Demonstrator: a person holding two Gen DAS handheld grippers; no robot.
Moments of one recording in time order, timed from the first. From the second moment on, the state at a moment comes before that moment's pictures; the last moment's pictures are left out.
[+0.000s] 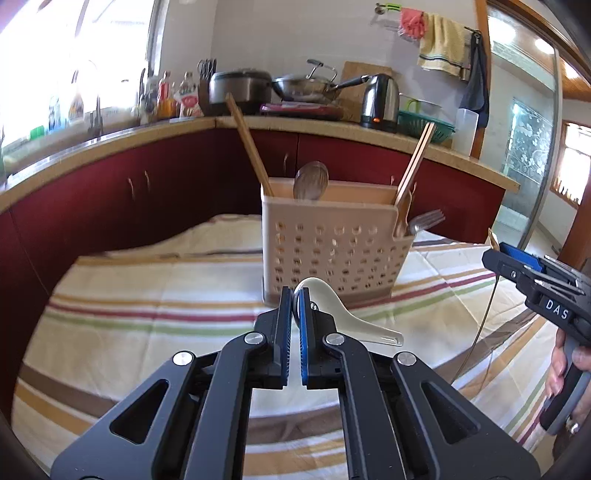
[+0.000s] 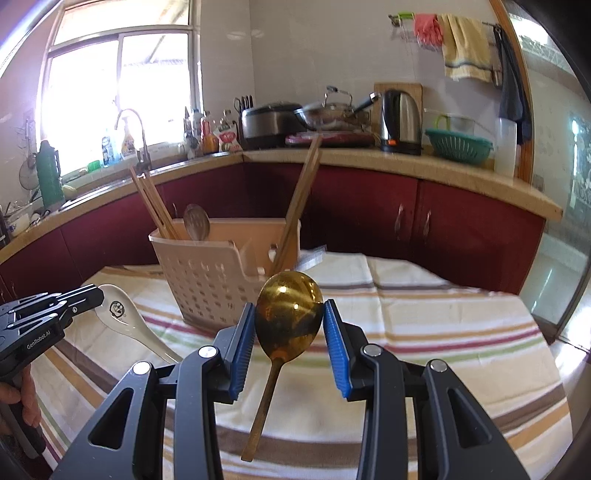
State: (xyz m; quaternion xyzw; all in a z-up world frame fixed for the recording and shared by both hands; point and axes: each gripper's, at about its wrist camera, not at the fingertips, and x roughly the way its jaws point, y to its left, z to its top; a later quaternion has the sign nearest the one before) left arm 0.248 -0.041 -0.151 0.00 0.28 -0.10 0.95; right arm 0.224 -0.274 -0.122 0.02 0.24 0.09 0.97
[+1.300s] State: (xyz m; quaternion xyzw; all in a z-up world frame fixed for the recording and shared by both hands) left arm 0.342 -0.030 -0.092 0.15 0.19 -0.06 0.97; right arm 0.318 -0.242 -0.051 -0.04 0.11 0.10 0.99
